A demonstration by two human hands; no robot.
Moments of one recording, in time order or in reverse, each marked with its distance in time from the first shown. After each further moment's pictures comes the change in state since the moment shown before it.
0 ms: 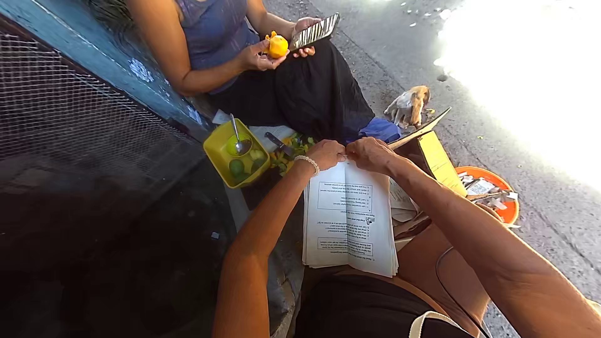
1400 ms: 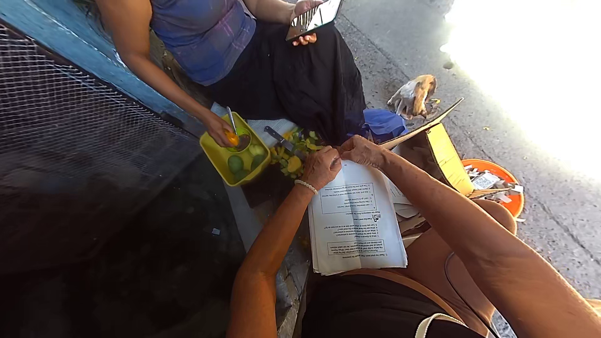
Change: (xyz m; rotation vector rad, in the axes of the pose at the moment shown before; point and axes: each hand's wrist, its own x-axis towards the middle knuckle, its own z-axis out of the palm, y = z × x) left_hand -0.002 -0.047 0.095 -0.125 0.830 0.184; right_hand 0.043 0.008 0.035 0.634 -0.073 0.032
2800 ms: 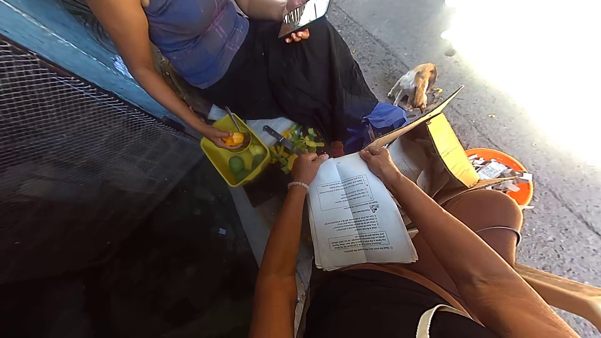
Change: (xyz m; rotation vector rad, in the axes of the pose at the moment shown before) left_hand -0.010 -0.023 -0.010 -0.123 -0.209 -0.702; right_hand -0.032 0.070 0.044 0.510 0.536 0.253
